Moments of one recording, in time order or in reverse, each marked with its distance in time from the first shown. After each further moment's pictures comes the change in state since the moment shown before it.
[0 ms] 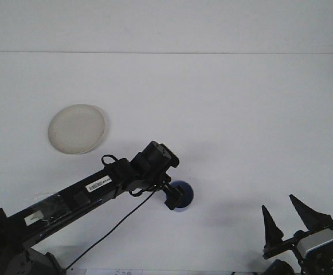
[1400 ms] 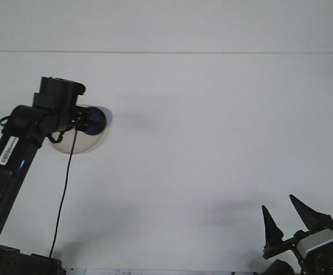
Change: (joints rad) left arm 0.686 -0.085 0.431 -0.395 -0.210 0.113; right arm 0.000 0.000 0.000 0.000 0.000 0.000
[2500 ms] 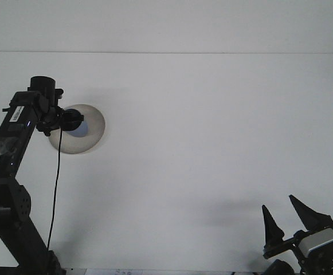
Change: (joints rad) left arm 0.235 0.363 0.002 0.044 0.002 -0.032; right arm 0.000 0.000 0.000 0.000 0.000 0.045
